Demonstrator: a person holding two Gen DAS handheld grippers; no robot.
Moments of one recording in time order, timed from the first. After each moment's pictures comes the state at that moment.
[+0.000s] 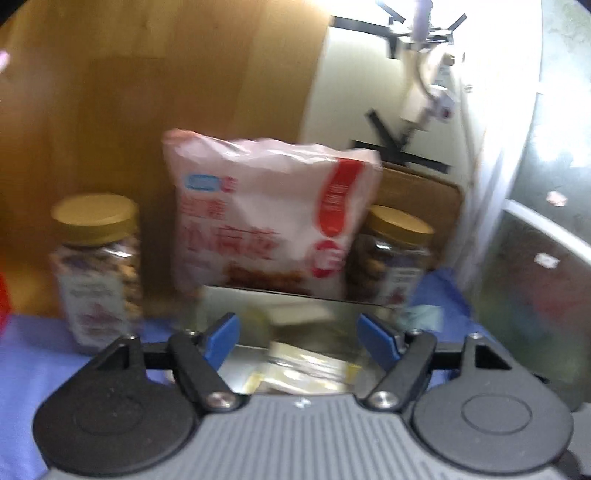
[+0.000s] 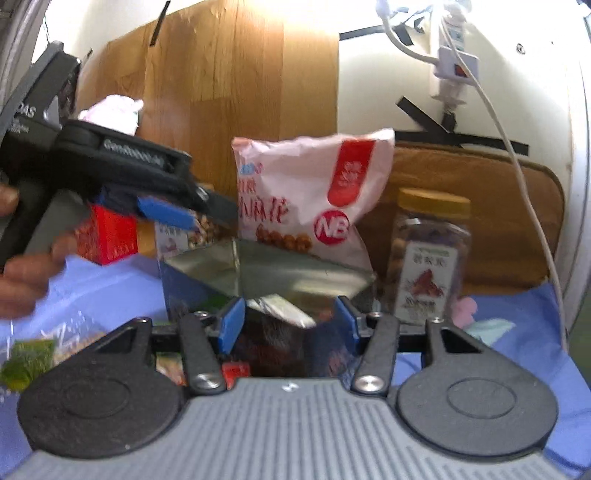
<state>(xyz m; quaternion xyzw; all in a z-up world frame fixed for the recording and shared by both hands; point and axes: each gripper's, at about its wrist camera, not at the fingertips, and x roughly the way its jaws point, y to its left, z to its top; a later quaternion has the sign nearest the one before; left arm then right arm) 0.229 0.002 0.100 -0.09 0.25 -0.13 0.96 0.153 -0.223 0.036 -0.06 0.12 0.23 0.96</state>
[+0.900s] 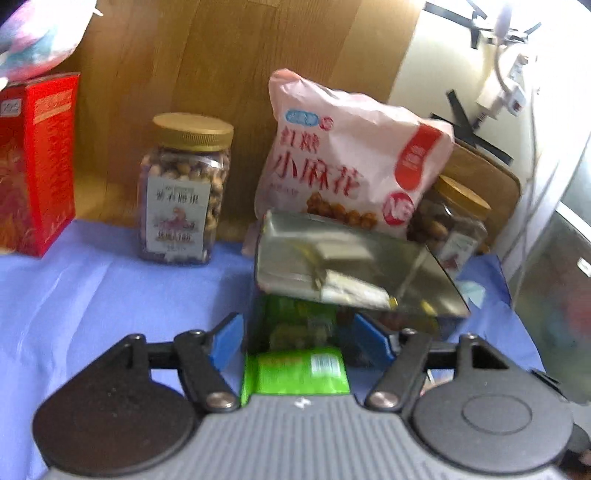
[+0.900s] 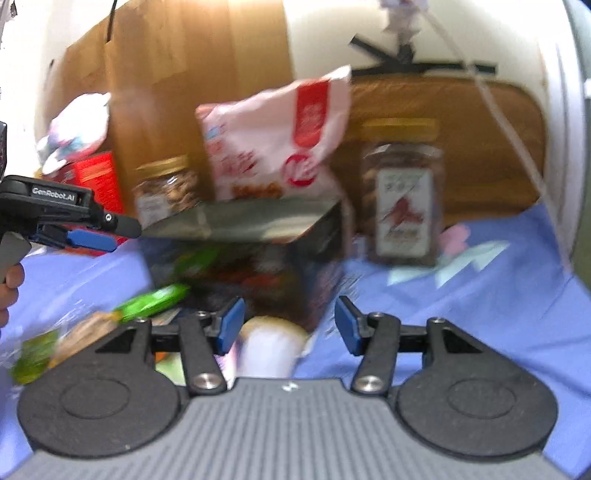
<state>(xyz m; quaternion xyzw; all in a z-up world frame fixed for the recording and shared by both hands) 0.185 0.032 0.067 -0.15 0.31 -0.06 0.94 0.162 -0.242 0.014 0.01 0.21 0.24 0.95</state>
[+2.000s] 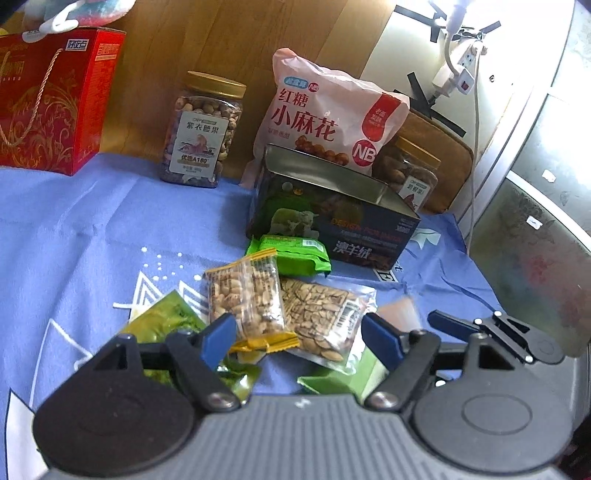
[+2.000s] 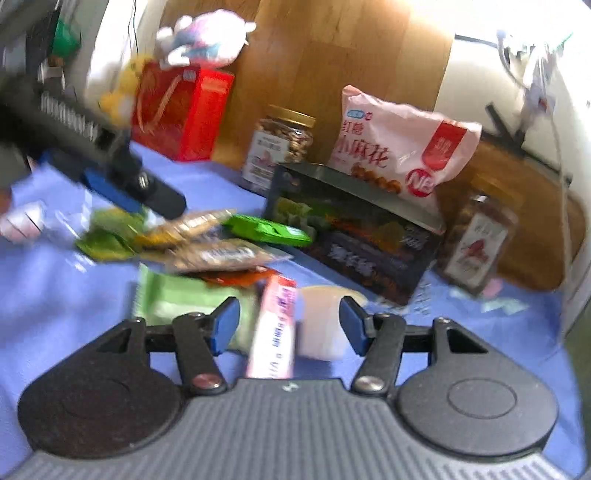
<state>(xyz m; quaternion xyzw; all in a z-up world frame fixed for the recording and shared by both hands) 0.069 0.051 0.035 -0.17 0.31 -0.11 0.93 0.063 -0.170 0.007 -0.17 0.18 0.29 0.92</state>
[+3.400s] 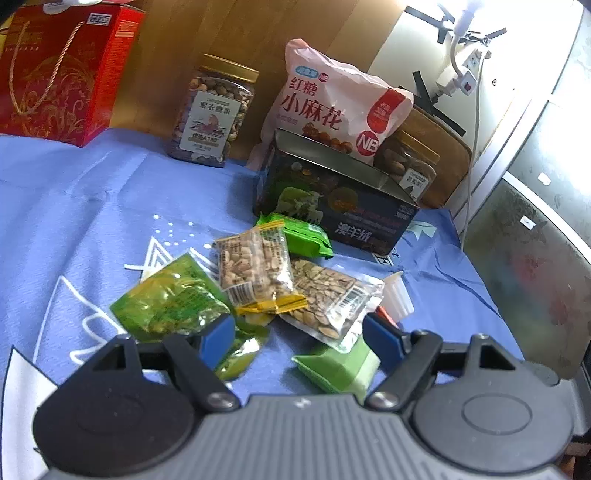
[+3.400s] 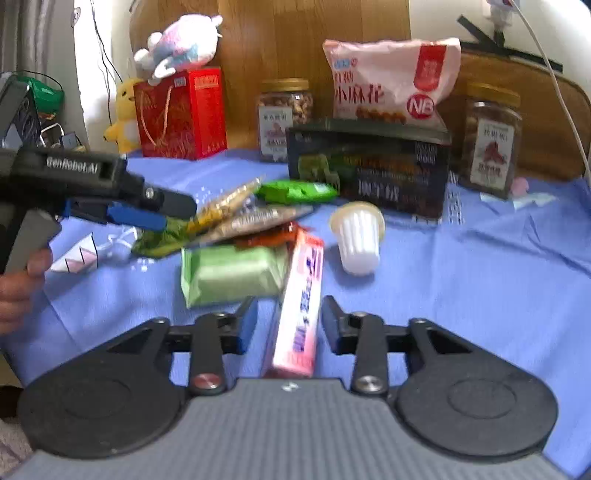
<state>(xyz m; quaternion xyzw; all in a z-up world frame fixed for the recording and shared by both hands) 0.048 0.063 0.023 -0.20 0.32 -0.12 0.92 0.041 -0.185 0.002 -0.06 0.26 0.30 0.91</state>
